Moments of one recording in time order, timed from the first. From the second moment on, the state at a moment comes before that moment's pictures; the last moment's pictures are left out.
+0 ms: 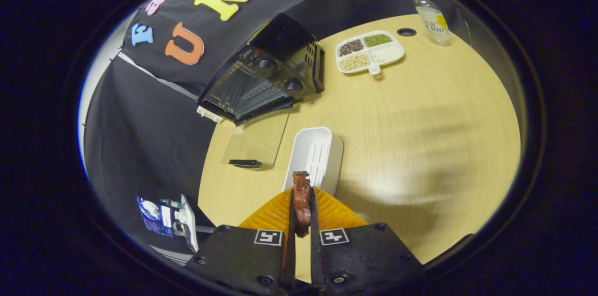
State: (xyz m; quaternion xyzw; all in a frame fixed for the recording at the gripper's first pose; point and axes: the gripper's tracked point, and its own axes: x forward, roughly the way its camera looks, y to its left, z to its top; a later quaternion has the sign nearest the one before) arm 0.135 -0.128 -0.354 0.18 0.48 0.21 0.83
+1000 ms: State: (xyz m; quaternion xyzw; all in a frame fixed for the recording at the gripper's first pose) arm 0.117 0.082 -0.281 0.37 0.31 0.13 0.86
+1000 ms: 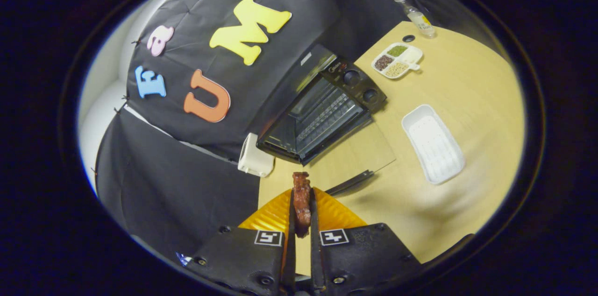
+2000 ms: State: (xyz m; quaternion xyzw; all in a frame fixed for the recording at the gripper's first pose) arm 0.372 0.128 -0.361 0.44 0.21 0.00 0.87
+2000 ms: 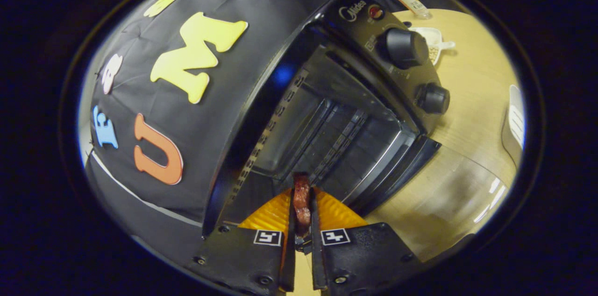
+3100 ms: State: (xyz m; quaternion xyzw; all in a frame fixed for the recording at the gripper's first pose) arm 0.345 0.106 -0.361 0.28 0.27 0.00 0.92
